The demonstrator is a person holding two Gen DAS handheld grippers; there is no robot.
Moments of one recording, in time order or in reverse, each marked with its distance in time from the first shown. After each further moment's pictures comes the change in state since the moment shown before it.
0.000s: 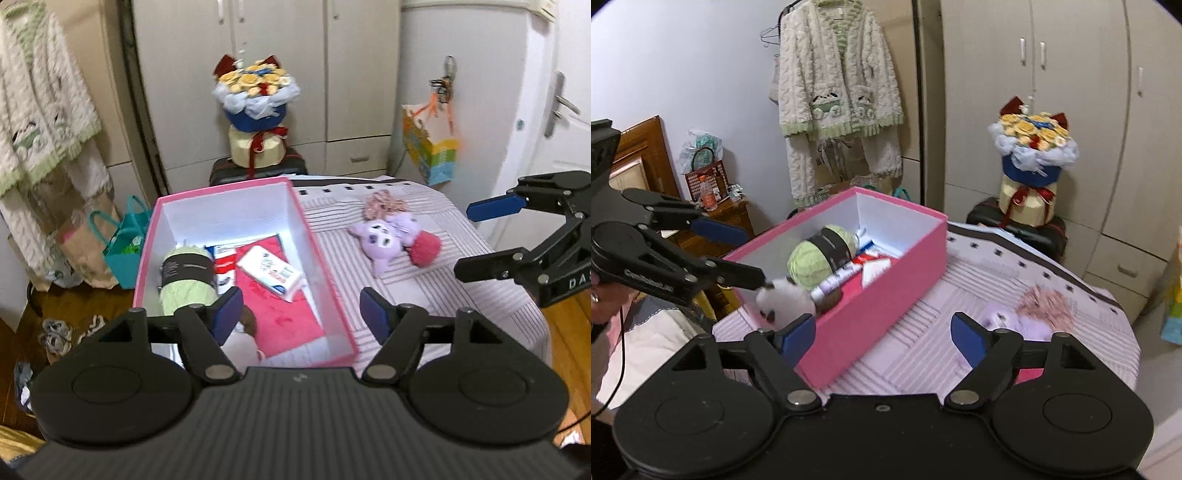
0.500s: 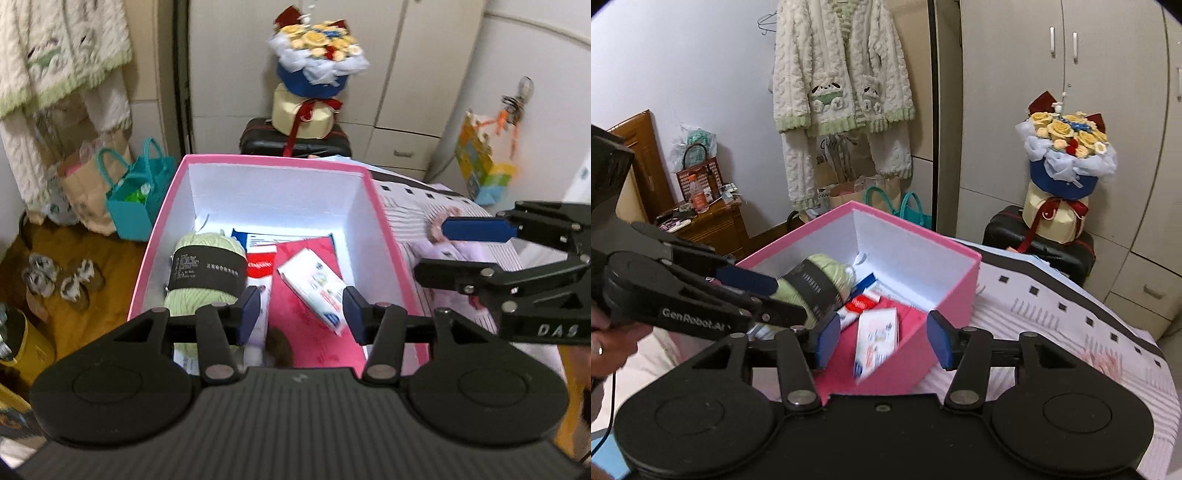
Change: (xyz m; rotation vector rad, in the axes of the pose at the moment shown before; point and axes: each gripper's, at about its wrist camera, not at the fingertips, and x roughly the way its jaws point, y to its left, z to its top) left arm 0.095 0.074 0.020 -0.222 0.091 0.028; right arm 0.118 0.002 0.058 -0.029 0.013 0.028
